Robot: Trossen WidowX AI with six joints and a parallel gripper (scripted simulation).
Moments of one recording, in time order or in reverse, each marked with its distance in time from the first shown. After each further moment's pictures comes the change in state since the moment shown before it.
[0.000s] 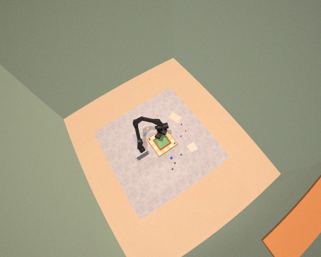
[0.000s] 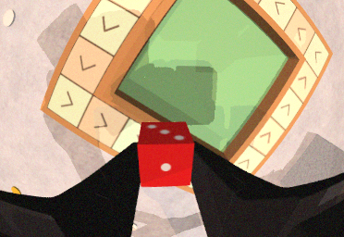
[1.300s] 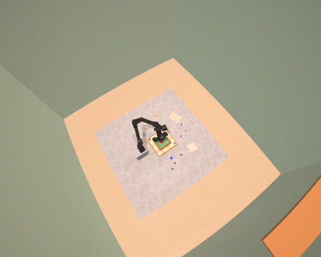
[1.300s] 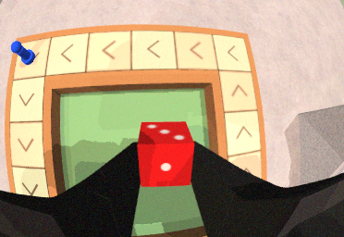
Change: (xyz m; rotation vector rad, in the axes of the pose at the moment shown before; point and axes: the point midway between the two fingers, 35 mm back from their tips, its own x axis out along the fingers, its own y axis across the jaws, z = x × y) arm 0.031 -0.068 0.033 0.594 -0.399 -0.261
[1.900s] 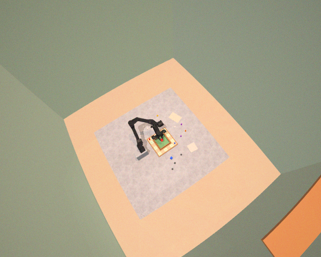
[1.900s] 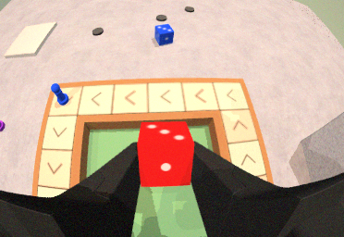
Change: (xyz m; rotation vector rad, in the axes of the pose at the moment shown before) arm -0.027 0.002 -0.004 0.047 -0.368 0.085
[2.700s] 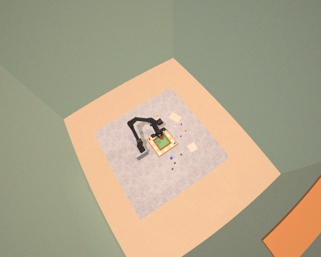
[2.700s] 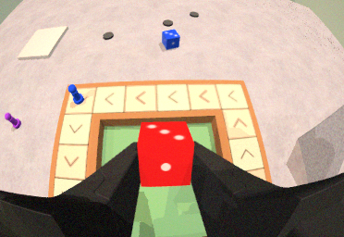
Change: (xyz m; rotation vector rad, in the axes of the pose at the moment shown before) arm -0.023 0.006 0.006 0.006 -0.004 0.026
